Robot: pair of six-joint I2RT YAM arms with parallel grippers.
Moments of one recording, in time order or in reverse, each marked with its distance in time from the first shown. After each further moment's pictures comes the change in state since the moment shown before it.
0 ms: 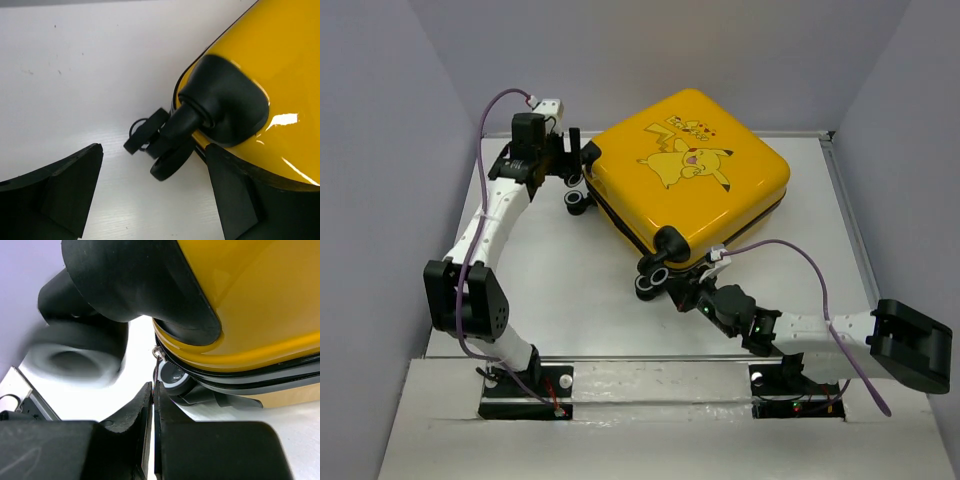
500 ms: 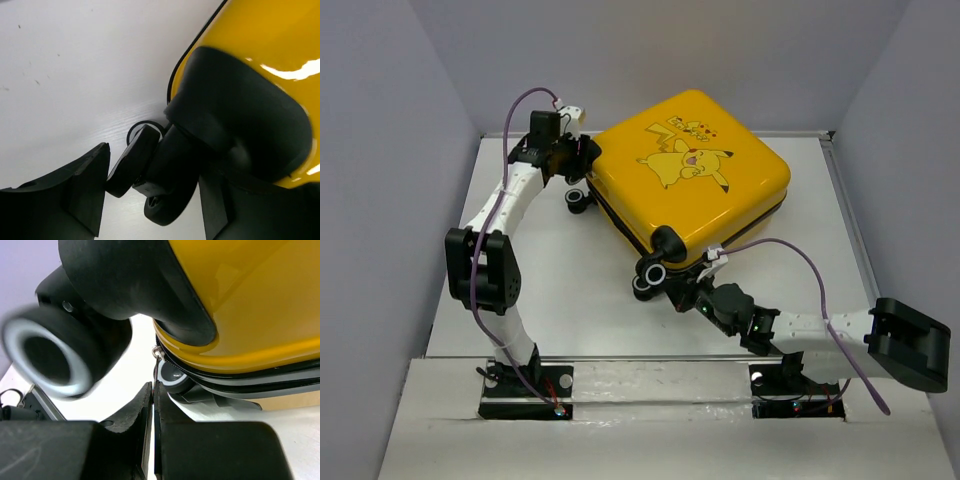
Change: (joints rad) left arm -0.013 0.237 0.153 -0.047 0.071 0.145; right arm -0.005 0.015 0.013 -0.005 -0.031 -0.004
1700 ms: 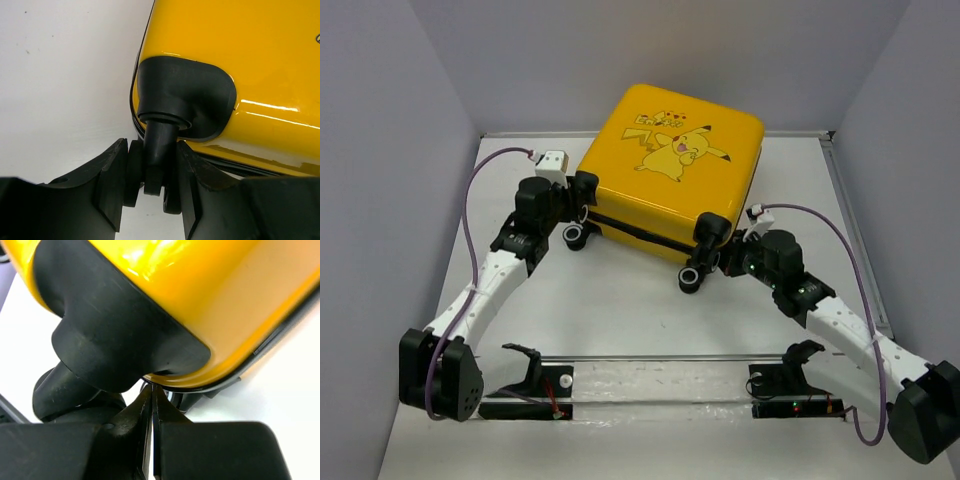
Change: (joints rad) left arm -0.124 -0.583 -0.689 0.407 -0.097 -0.197; right arm -0.608 -0.309 0.164 -0.666 -0.504 -0.130
